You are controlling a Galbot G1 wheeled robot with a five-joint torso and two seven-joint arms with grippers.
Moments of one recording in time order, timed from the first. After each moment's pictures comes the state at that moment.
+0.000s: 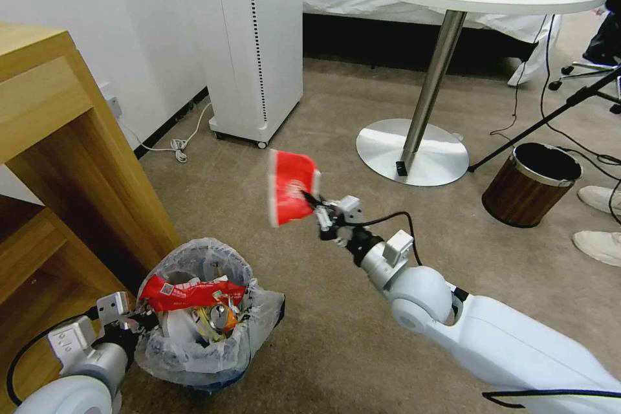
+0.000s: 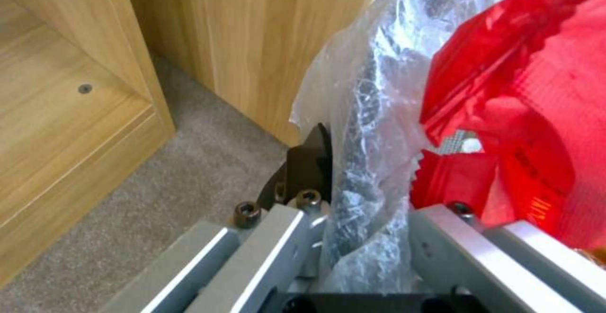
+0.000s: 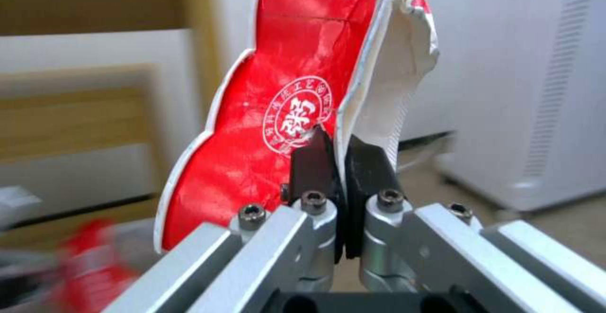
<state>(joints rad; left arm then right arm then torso) 1.70 -1.29 -0.83 -2.31 -0.80 0.66 -0.37 -0.53 0.80 -0.58 2.08 0.79 0.06 0.21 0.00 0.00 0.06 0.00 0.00</state>
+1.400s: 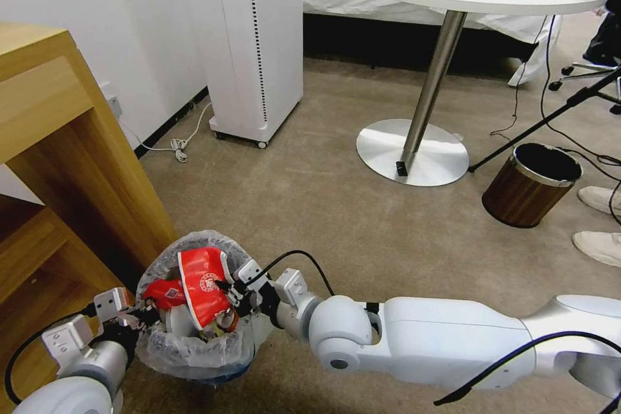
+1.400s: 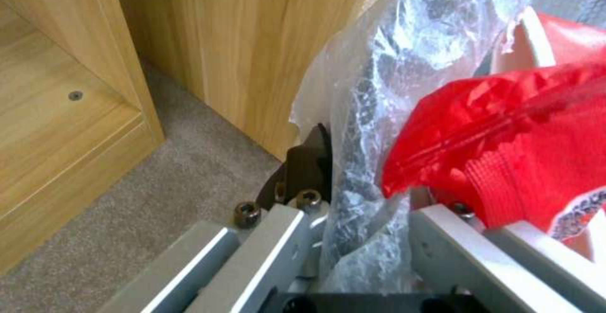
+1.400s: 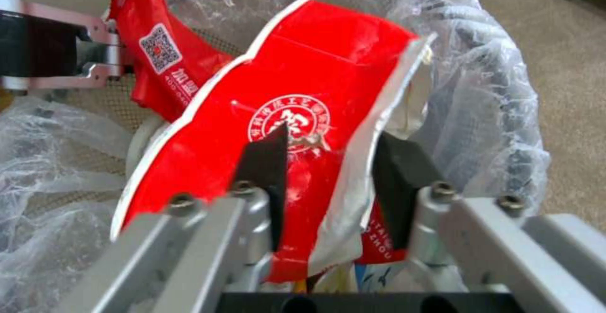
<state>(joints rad) 1.69 -1.32 -0.83 -2.33 -0.80 0.65 -0.37 -0.23 1.04 -1.04 1.97 1.07 -0.21 0.48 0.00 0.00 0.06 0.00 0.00</state>
